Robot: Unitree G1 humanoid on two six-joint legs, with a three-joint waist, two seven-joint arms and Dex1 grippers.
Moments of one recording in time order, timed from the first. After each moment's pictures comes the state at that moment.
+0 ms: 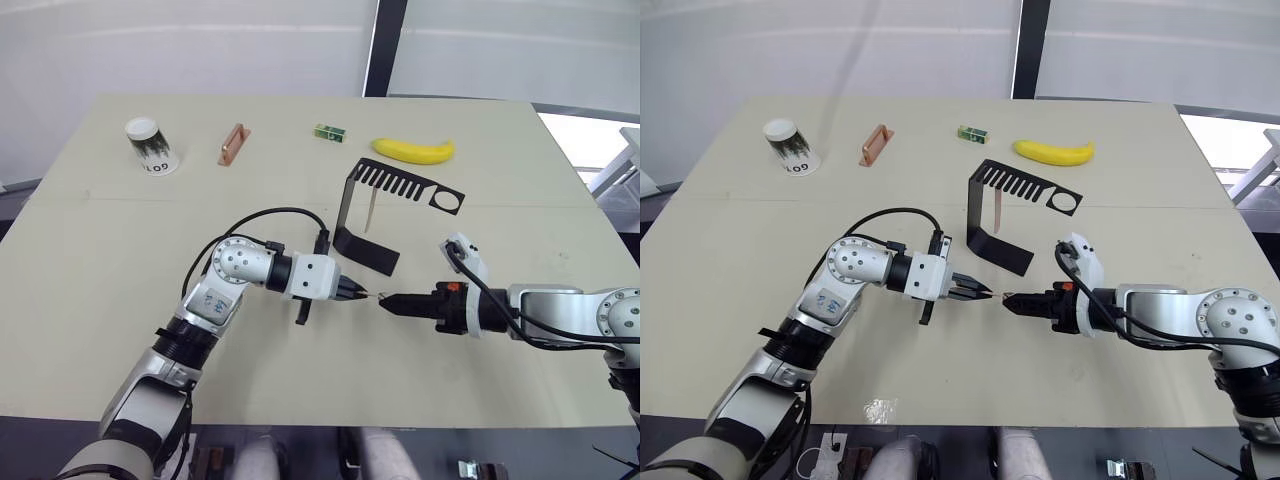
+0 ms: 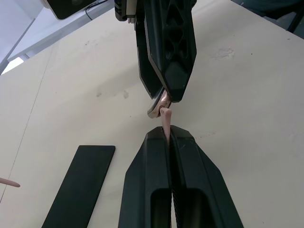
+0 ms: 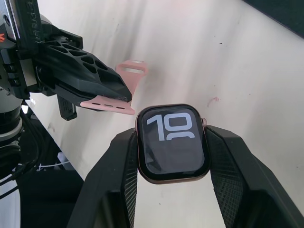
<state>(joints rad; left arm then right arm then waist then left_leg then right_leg) -0.69 0.40 -0.33 0.15 -0.05 -0.15 -1.15 -0.43 -0.96 0.08 -0.23 1.94 1.11 -0.20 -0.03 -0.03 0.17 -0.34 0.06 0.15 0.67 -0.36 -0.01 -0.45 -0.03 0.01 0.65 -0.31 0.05</state>
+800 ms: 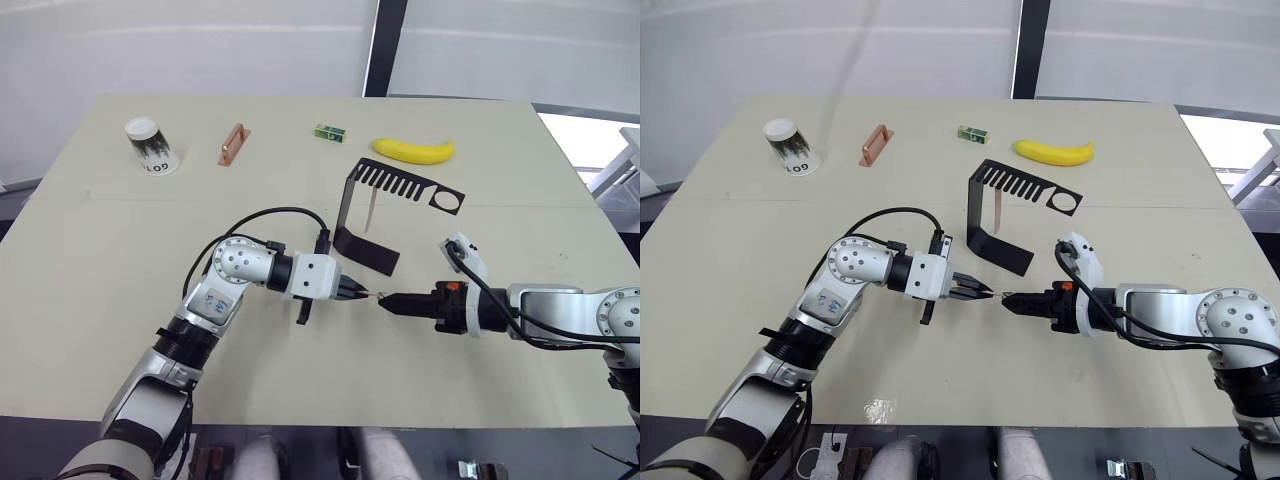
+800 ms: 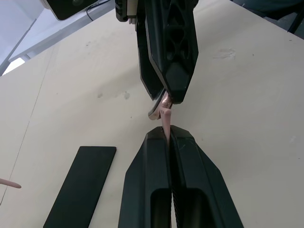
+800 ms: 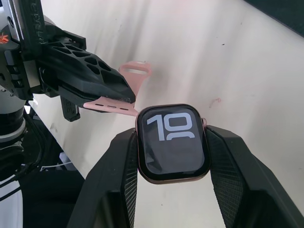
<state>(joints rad) -0.69 0.40 -0.33 0.15 -0.05 -0.15 -1.15 -0.43 -0.96 0.08 -0.23 1.95 1.11 -0.20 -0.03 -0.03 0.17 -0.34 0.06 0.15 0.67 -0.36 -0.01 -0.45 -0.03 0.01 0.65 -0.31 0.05</state>
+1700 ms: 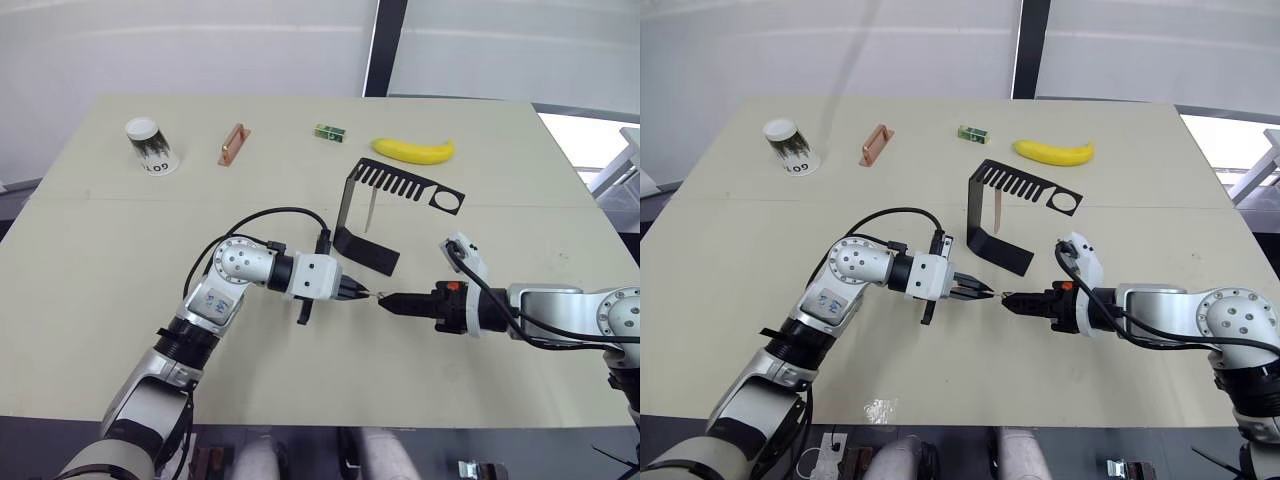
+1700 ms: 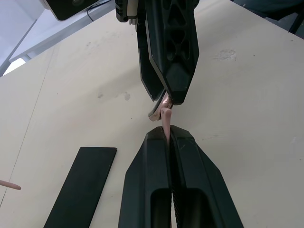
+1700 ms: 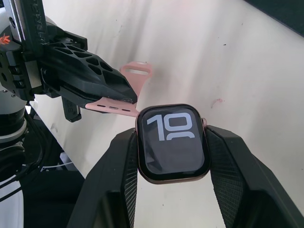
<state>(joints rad) -0.69 0.39 -0.33 0.15 -0.05 -0.15 -1.15 -0.43 -0.96 0.08 -0.23 1.95 1.11 -0.20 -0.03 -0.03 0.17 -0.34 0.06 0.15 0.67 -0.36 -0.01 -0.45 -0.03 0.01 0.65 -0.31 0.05</state>
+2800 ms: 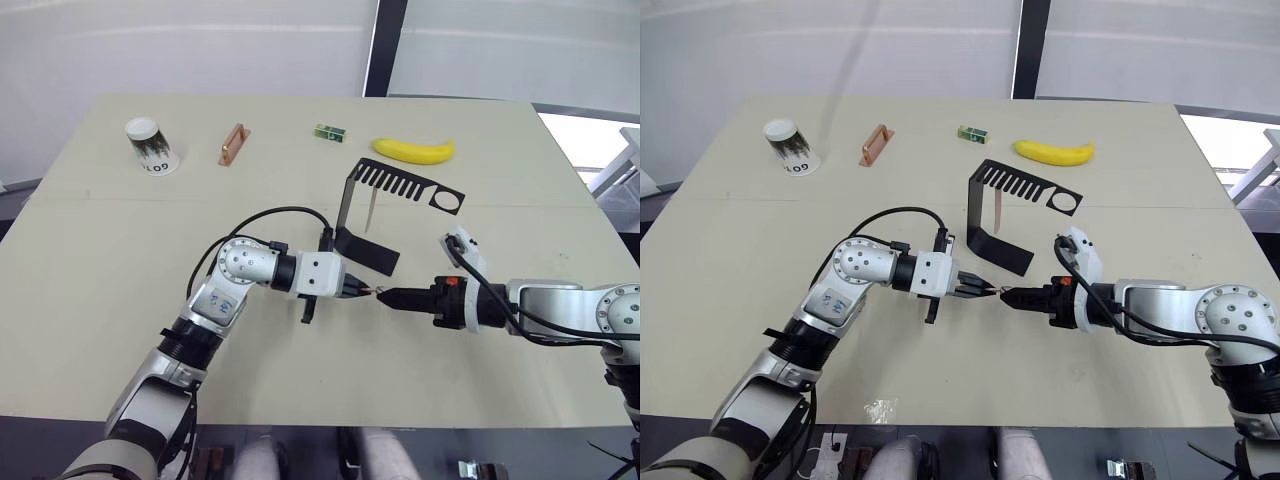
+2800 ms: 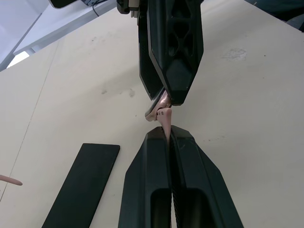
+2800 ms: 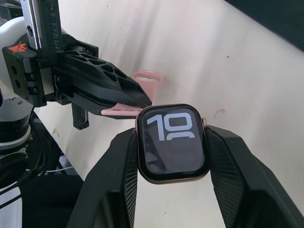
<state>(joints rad) -0.69 0.36 -0.33 0.15 -0.03 -0.12 -1.12 -0.45 -0.94 0.07 -0.23 1.94 1.11 -0.22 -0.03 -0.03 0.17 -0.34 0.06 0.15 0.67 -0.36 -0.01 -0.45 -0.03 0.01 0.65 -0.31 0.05</state>
